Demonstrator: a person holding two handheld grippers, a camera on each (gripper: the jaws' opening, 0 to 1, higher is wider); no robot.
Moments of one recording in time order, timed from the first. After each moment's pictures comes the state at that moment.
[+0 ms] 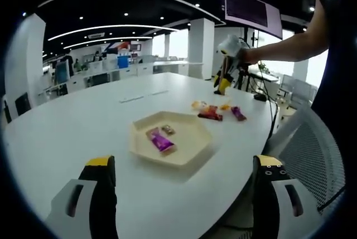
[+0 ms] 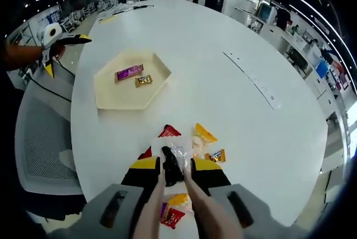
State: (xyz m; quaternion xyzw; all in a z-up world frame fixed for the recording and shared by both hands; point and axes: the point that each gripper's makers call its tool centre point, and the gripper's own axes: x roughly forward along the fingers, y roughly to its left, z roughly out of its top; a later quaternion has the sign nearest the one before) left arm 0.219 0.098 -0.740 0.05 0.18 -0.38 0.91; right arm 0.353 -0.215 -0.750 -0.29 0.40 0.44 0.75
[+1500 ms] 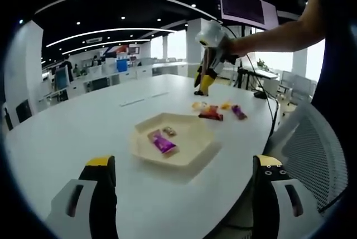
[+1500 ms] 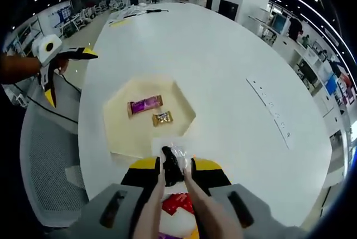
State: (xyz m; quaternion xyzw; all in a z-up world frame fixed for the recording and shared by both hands) left arm 0.220 0.101 -0.737 0.07 0.17 -0.38 0.91; right arm 0.363 -0.096 -0.734 -0.29 0.38 0.48 0.73
